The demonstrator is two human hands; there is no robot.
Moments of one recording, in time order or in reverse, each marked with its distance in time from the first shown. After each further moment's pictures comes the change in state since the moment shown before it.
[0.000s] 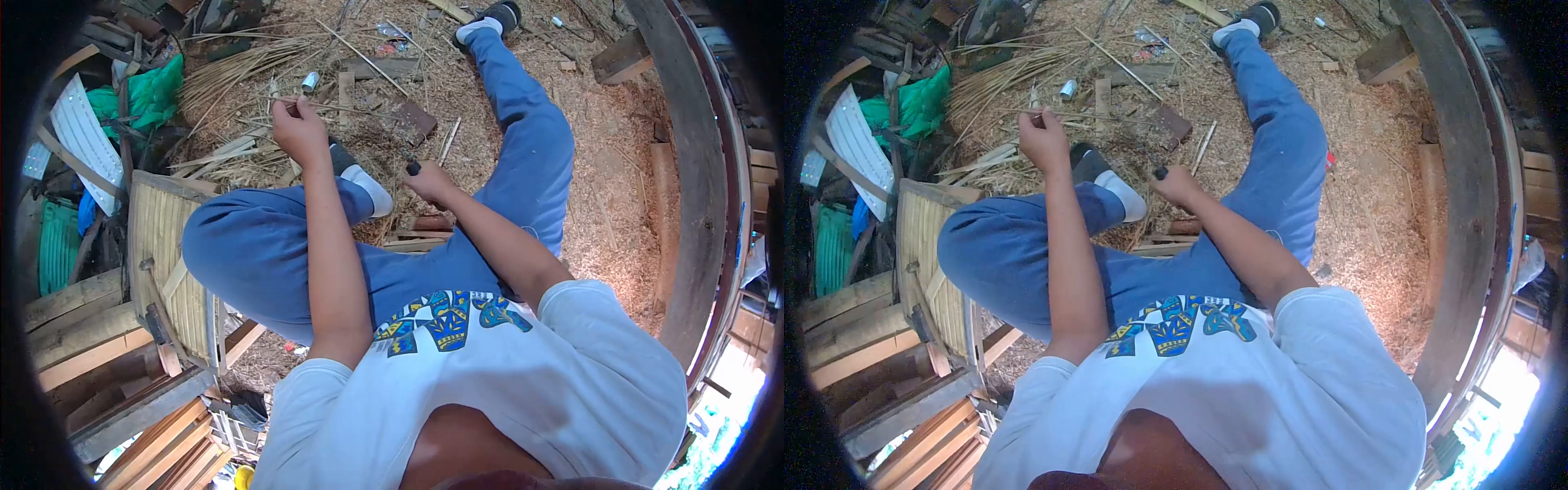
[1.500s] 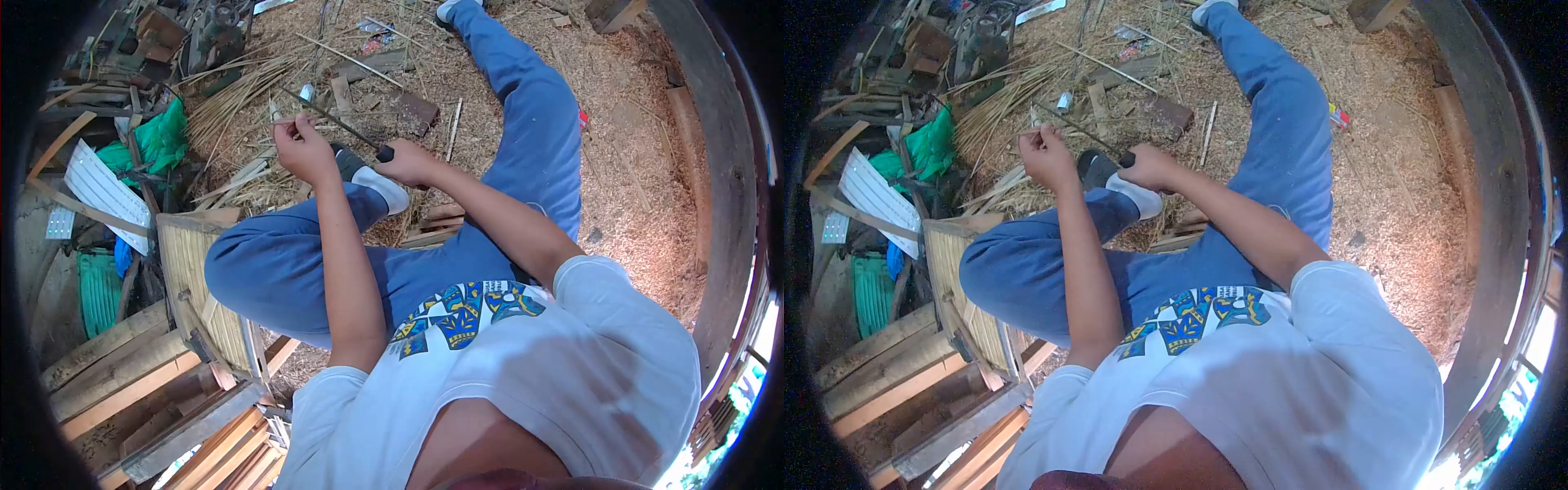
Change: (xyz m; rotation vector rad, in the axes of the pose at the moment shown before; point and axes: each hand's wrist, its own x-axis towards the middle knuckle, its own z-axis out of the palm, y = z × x) left_hand -0.025 0.036 0.002 -0.186 -0.053 0.030; right_hand -0.008 -0.071 -0.013 0.128 -0.071 -0.352
